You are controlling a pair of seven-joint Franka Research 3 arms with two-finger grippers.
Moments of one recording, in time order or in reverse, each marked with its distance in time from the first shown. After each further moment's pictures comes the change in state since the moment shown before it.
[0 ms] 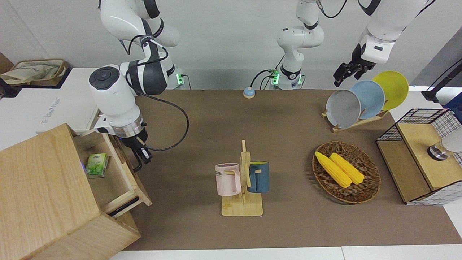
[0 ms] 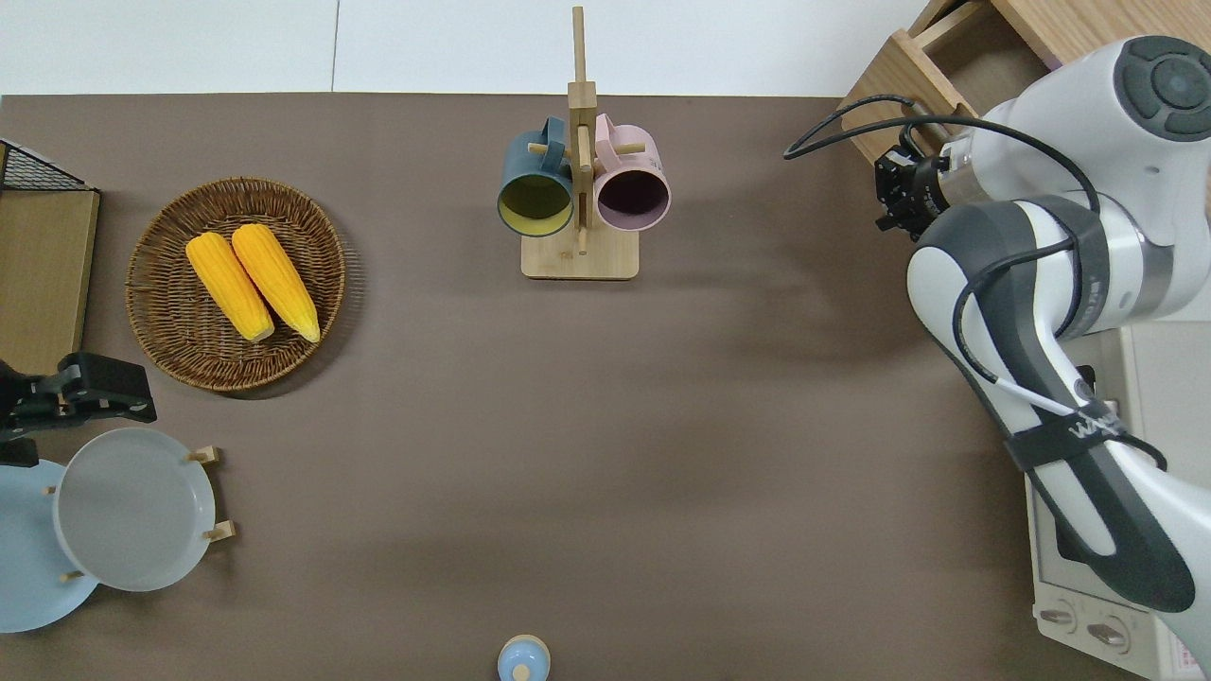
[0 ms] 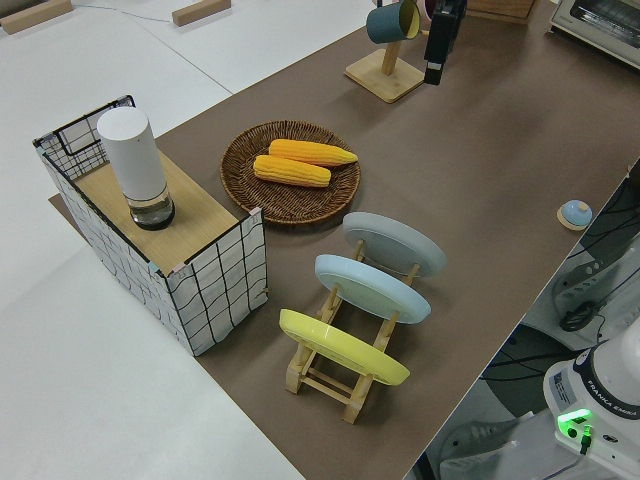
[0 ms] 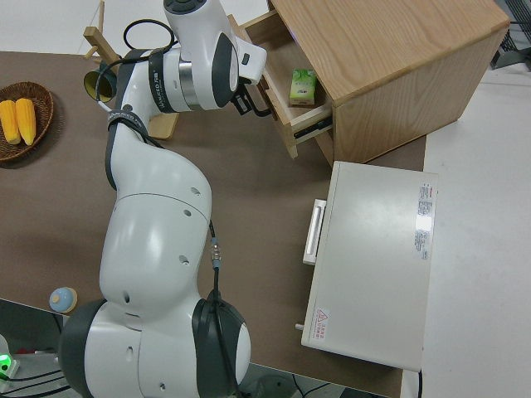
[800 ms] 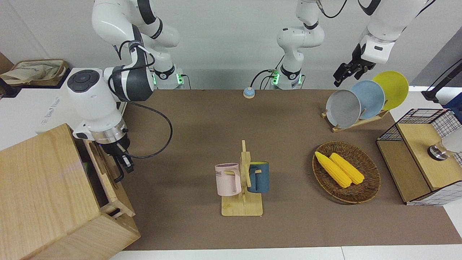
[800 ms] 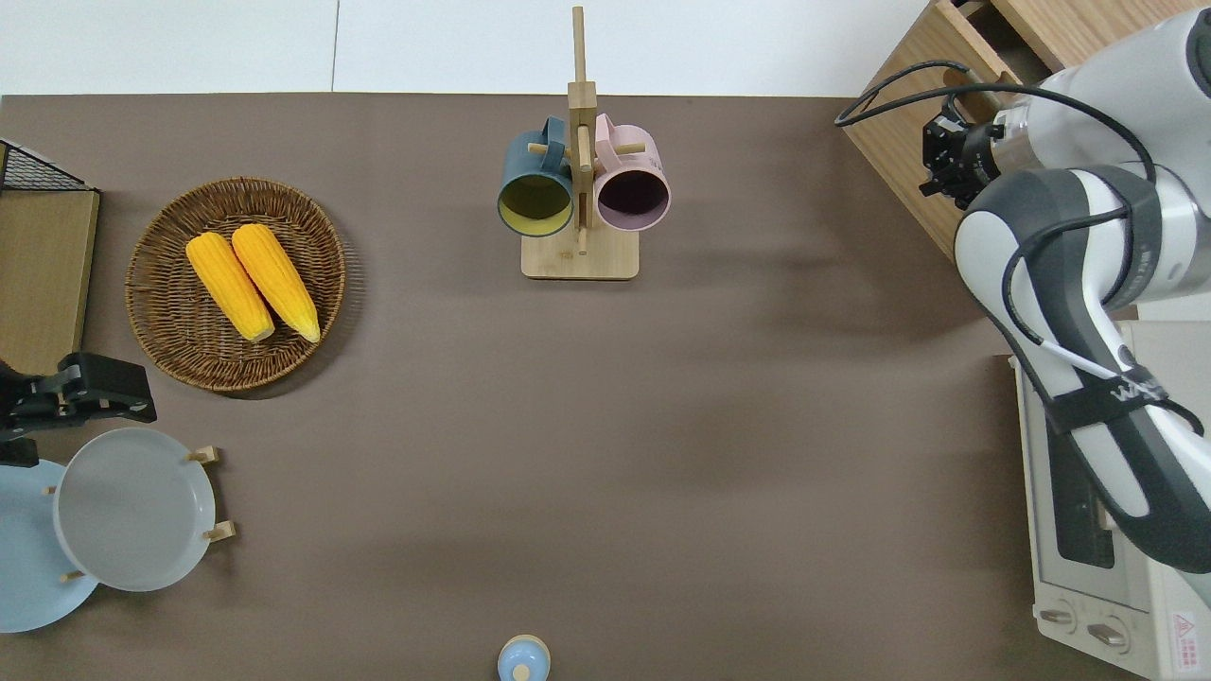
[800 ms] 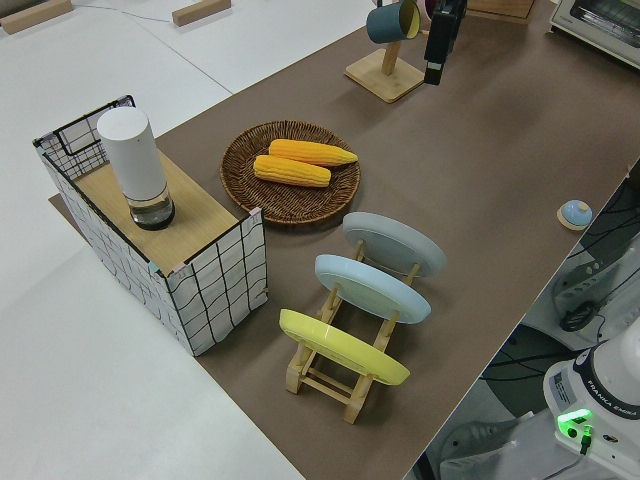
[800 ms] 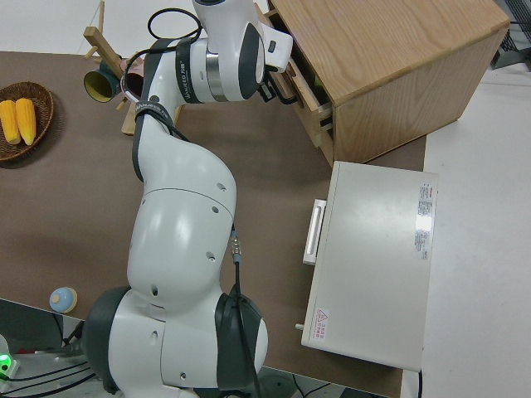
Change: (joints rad) left arm 0.000 0.000 0.000 0.000 0.000 0.000 0.000; right arm -0.067 0.063 0.017 0.097 -0.045 0.032 -0.041
